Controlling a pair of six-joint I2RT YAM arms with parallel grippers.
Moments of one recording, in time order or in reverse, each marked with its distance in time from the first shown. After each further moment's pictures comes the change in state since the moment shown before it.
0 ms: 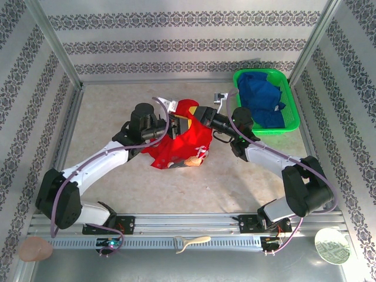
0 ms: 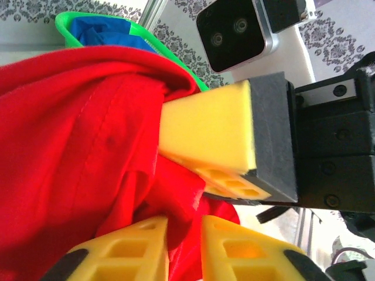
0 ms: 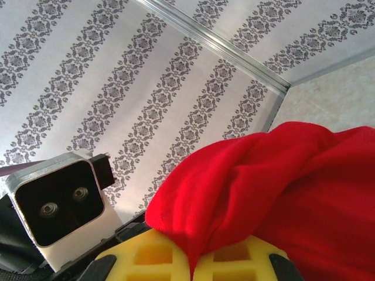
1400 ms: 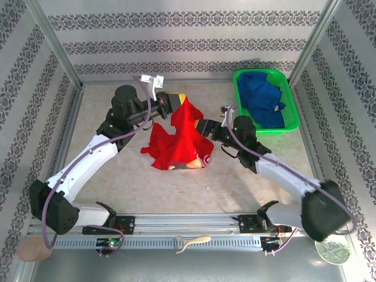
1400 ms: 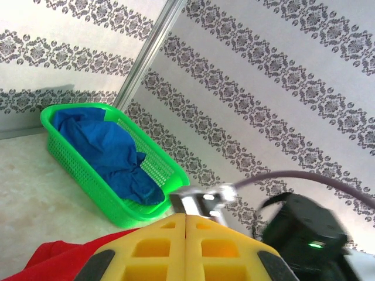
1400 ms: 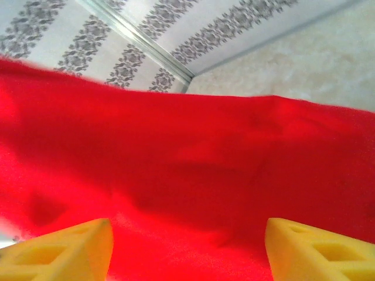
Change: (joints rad) left arm 0.074 -0.069 0.224 -0.050 0.049 -0.126; right arm 0.076 -0.303 -0.071 -0.539 0.270 -0.340
